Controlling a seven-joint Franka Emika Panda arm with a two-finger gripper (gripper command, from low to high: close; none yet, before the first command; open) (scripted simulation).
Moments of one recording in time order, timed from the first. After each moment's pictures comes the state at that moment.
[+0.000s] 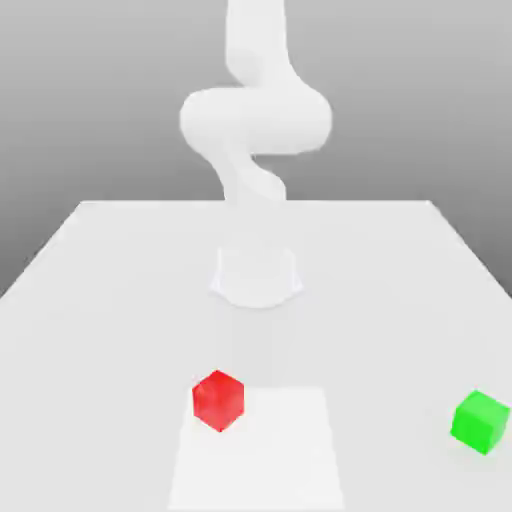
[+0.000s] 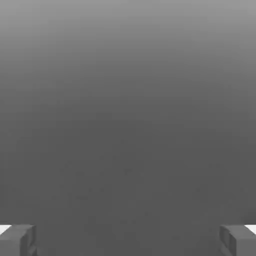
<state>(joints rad) -0.03 -0.73 0.02 -2.36 0.00 2.35 0.85</state>
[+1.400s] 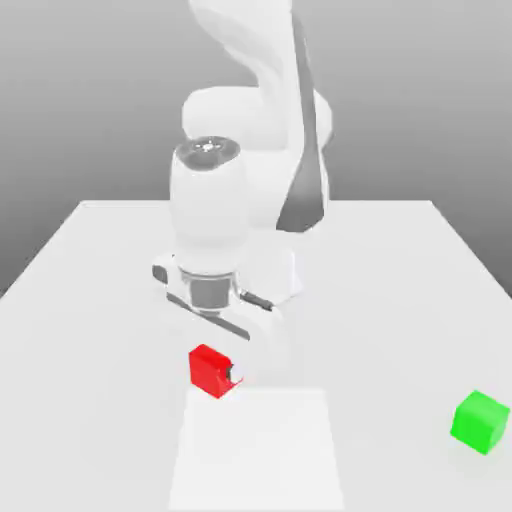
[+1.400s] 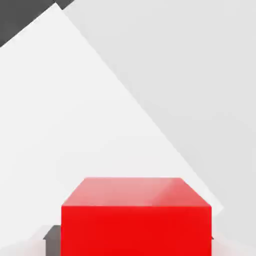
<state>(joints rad) -0.08 -0.02 0.12 -2.80 0.00 2.77 1.36</state>
